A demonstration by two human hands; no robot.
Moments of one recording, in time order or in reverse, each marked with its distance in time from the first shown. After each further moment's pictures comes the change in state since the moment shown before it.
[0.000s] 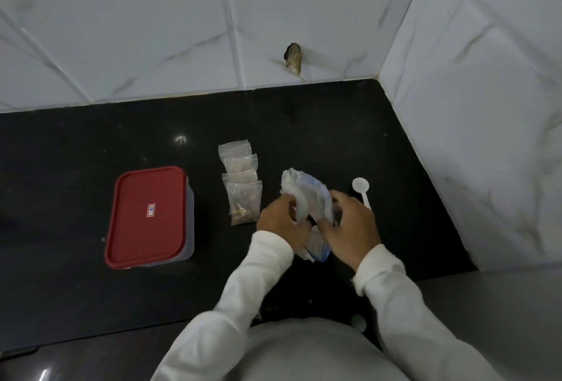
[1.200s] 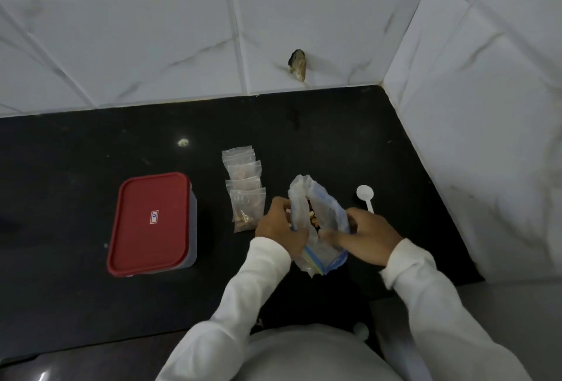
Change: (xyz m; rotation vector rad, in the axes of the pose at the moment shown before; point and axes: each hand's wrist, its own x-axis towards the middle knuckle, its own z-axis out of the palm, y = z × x) left_hand 0.003 -0.005 -0.011 -0.114 -0.006 -0.018; right_hand 0.017 0.008 -0.032 -0.088 -0.422 0.107
